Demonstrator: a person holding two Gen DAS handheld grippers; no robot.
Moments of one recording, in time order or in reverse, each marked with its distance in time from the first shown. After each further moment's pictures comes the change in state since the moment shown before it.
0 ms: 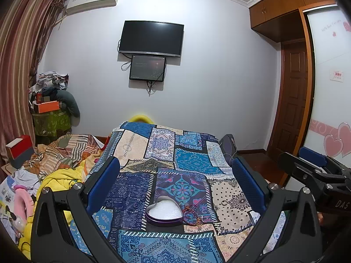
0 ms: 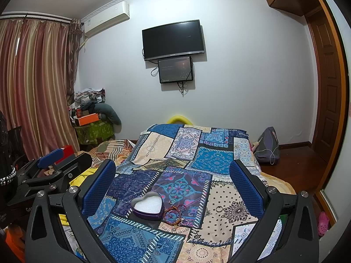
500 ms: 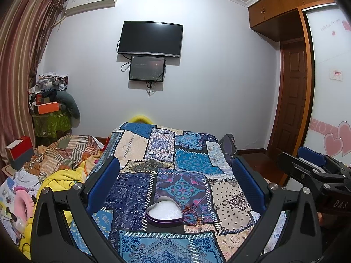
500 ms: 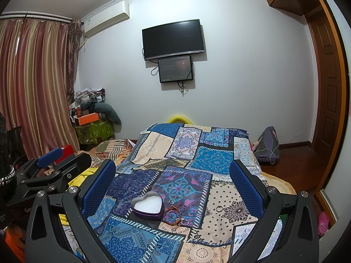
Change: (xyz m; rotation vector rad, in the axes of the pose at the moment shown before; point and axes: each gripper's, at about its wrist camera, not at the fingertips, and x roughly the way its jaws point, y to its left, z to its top) left arm -0.002 -0.001 0.001 0.007 -0.002 0.000; right arm 0.000 0.000 0.000 -0.001 0.002 0.001
